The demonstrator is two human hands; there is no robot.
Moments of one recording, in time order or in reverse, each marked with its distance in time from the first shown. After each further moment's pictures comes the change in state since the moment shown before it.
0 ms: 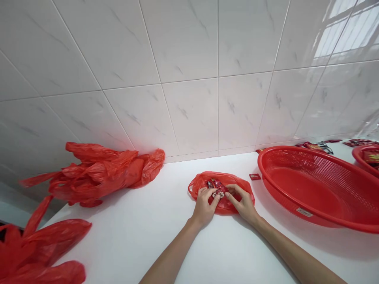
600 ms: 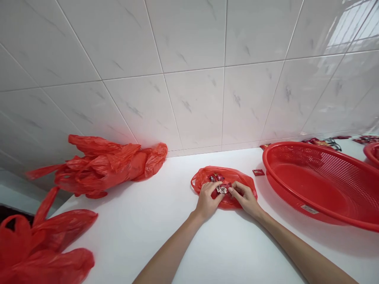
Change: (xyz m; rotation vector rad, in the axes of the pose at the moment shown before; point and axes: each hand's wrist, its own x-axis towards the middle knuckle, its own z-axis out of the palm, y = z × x) left_hand 0.000 -0.001 0.000 -0.010 -0.015 0.005; right_hand 0.001 -0.003 -0.004 0.052 -0.135 0.100
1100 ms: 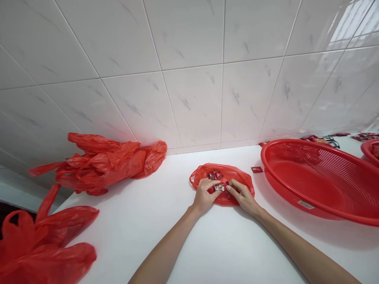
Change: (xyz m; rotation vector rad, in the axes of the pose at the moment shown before) left_hand 0.004 -0.006 -0.005 -0.028 0.012 0.030; right_hand -0.002 -0.005 0.001 -0.013 -0.055 -0.014
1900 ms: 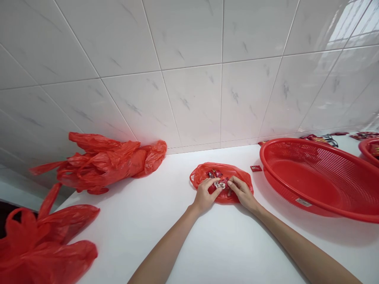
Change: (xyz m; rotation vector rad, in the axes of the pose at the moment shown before) left_hand -0.002 0.009 -0.003 -0.101 -0.057 -0.033; right_hand 0.004 0.007 -0.001 0.088 0.037 0.046
